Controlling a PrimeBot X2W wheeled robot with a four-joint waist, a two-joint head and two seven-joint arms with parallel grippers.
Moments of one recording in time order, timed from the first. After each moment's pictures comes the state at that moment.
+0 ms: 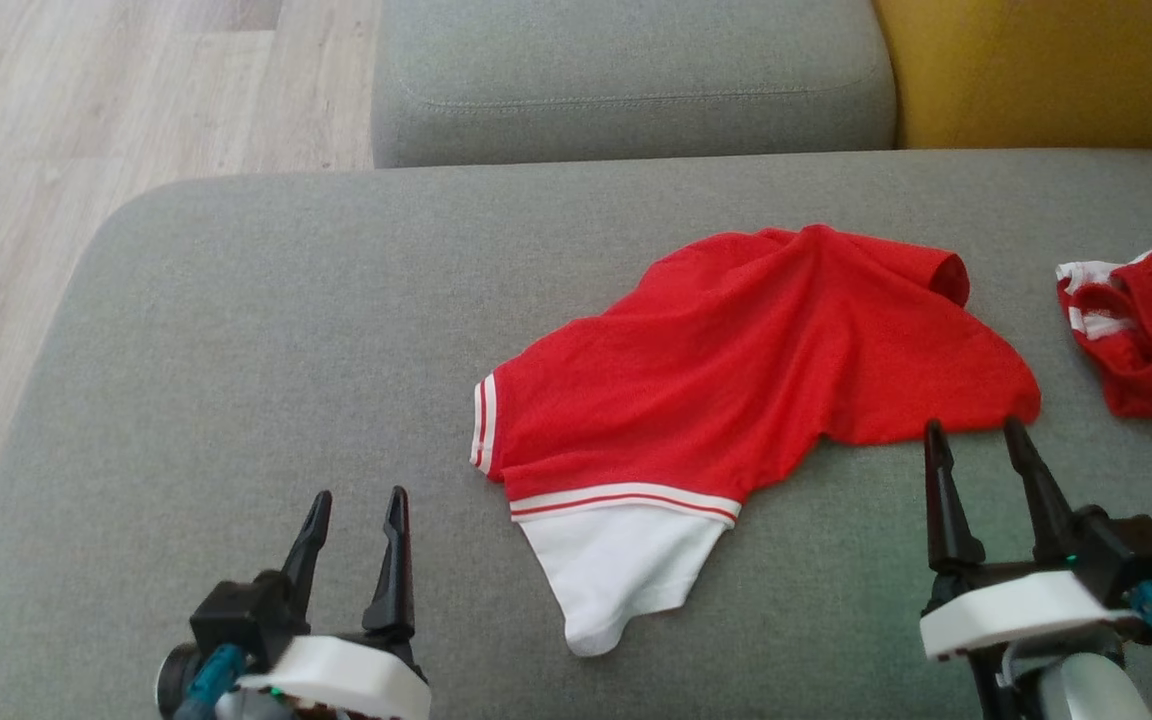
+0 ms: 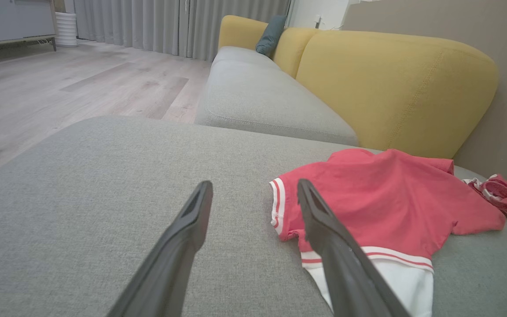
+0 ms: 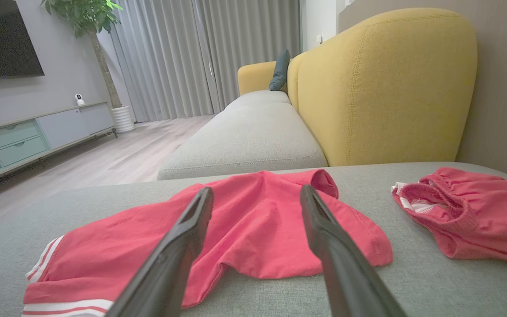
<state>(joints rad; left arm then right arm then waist) 0.10 0.05 -0.27 0.14 -0.27 0.07 -0.25 0.01 -0.04 0.00 0.21 0.14 0.12 -0.21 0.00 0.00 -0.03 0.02</state>
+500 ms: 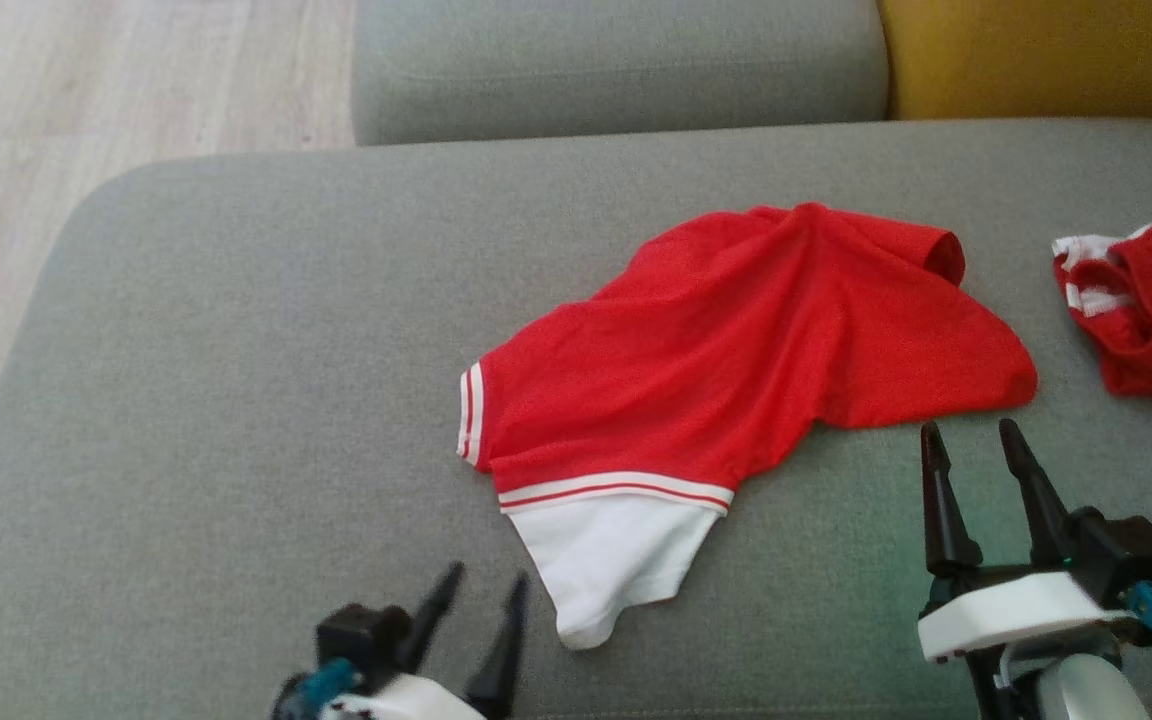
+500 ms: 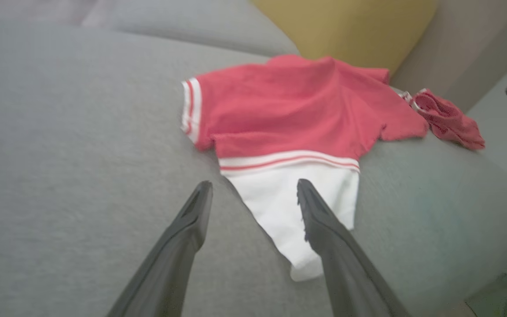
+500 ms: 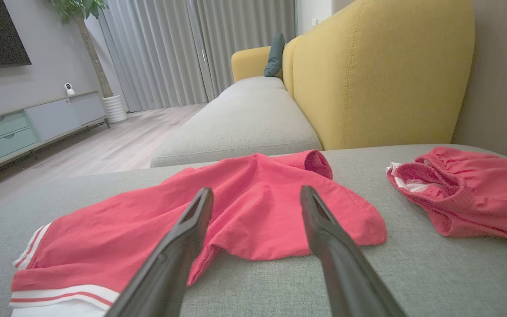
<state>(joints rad) 0.10 0.05 -0.42 0.23 -0.31 -0.02 -0.17 0.01 -0.04 0.00 0.23 0.14 0.12 -0.21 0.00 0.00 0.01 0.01</state>
